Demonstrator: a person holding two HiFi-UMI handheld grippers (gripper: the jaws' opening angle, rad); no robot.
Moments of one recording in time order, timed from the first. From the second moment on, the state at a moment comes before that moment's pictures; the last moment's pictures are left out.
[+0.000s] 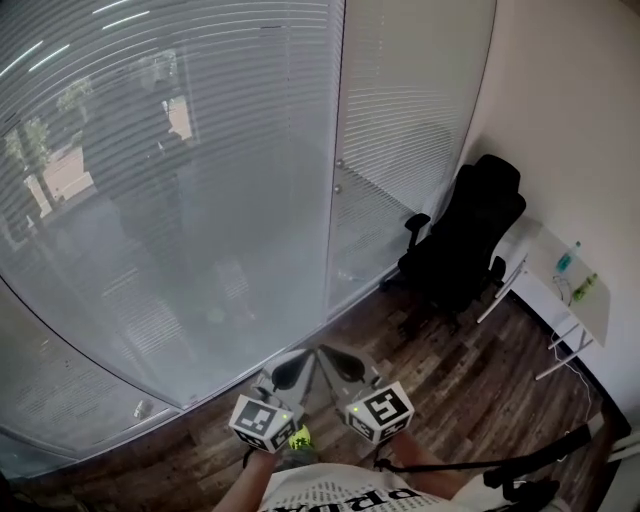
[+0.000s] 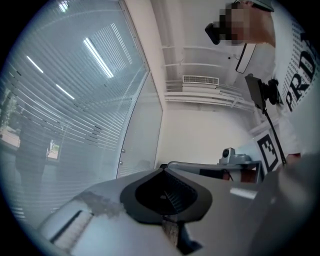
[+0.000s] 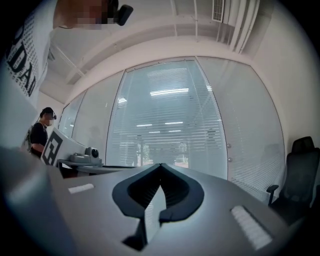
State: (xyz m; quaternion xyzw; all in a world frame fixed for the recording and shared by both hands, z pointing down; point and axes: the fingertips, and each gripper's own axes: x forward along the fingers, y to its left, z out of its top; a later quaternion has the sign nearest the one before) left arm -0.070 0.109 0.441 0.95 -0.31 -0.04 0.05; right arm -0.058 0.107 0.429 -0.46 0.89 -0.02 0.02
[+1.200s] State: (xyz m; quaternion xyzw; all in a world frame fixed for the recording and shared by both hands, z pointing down) left arm -0.068 -0.084 0.436 0.96 -0.27 -0.06 0.06; right arm -0.057 -0.090 0.424 -0.50 0.87 0.02 -0.02
